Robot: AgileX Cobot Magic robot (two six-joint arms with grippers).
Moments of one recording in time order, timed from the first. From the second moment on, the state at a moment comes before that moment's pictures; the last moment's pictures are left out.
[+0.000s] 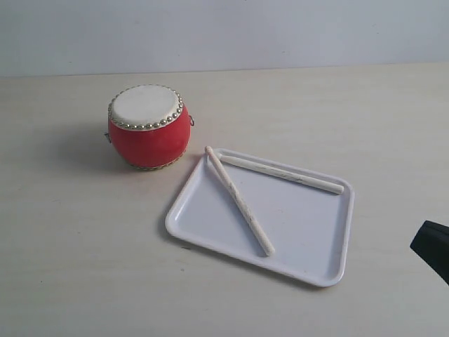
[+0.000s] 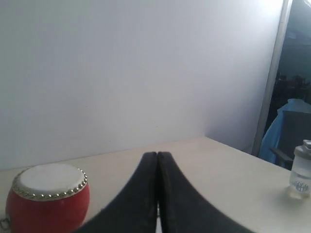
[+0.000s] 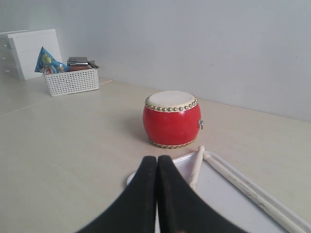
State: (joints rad) left arm -0.24 0.01 -0.04 -1.73 0.46 1.48; right arm 0.39 0.06 0.00 1.24 0.29 -1.18
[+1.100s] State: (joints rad) left arm -0.22 0.01 -0.11 -0.41 0.34 0.15; right arm 0.39 0.06 0.00 1.24 0.29 -1.18
